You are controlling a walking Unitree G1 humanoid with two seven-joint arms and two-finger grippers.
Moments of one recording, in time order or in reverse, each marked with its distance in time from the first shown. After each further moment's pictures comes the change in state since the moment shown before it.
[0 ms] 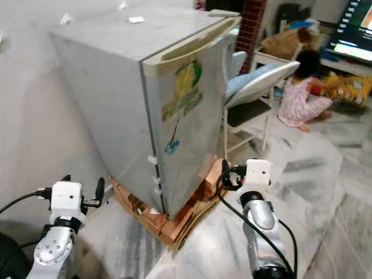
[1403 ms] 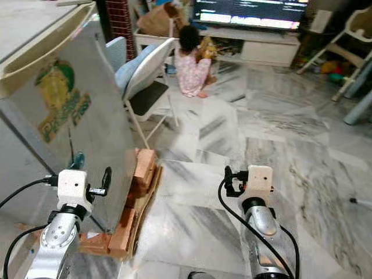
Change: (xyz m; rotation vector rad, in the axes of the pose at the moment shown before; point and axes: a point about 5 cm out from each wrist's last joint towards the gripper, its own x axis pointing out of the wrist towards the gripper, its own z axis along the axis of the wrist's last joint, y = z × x) left arm 0.019 0.002 0.006 -0.021 -0.025 0.021; right arm -0.008 -0.001 -0.007 -0.017 0.034 -0.009
